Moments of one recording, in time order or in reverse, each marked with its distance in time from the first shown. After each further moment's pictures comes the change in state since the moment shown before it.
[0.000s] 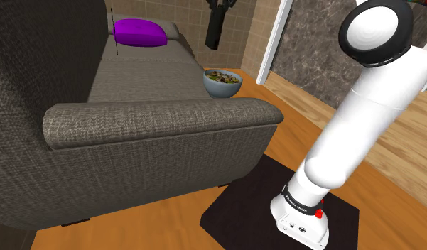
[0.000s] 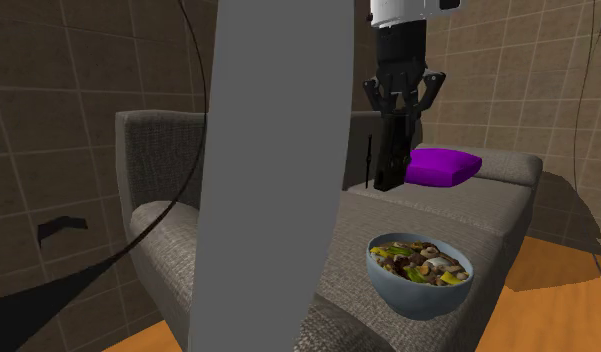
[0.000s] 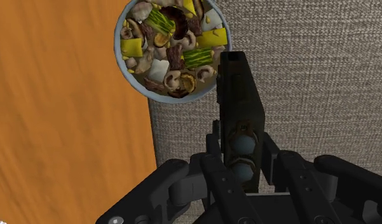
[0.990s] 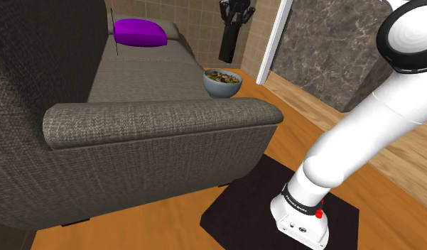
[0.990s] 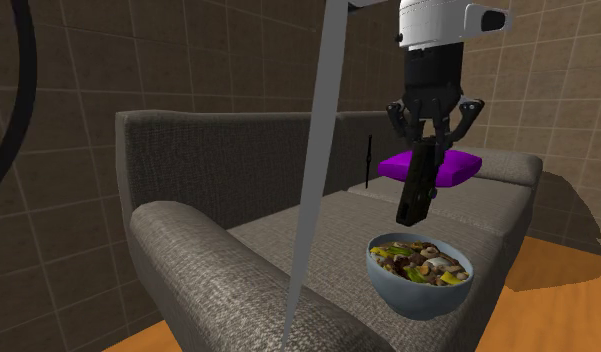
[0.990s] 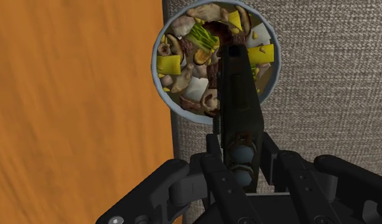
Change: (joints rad) arm -0.042 -0.209 -0.051 -0.359 0.007 0.157 -0.078
